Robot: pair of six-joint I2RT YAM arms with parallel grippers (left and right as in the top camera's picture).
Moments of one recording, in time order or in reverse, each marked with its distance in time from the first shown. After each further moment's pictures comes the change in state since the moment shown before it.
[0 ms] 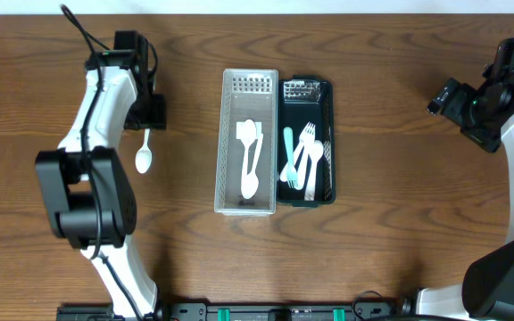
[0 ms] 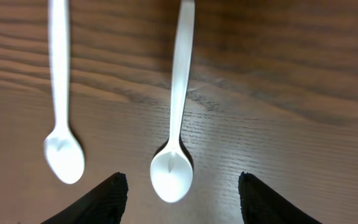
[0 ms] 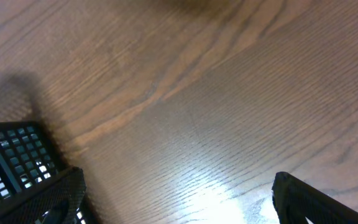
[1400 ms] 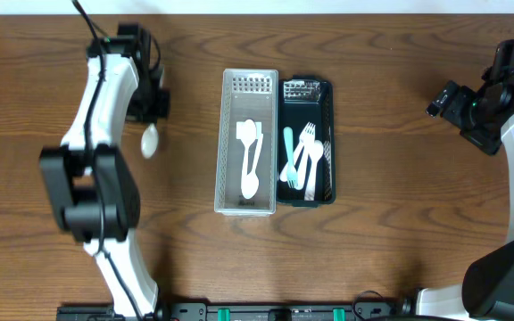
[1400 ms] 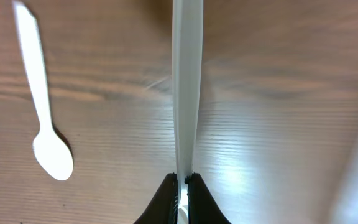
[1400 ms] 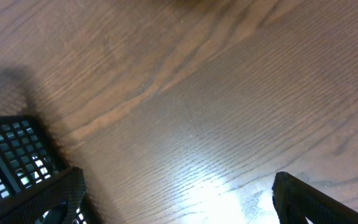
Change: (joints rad) left arm -0.035 -0.010 0.167 -0.160 0.105 0.049; right arm 0.000 0.000 0.000 -0.024 0.000 0.000
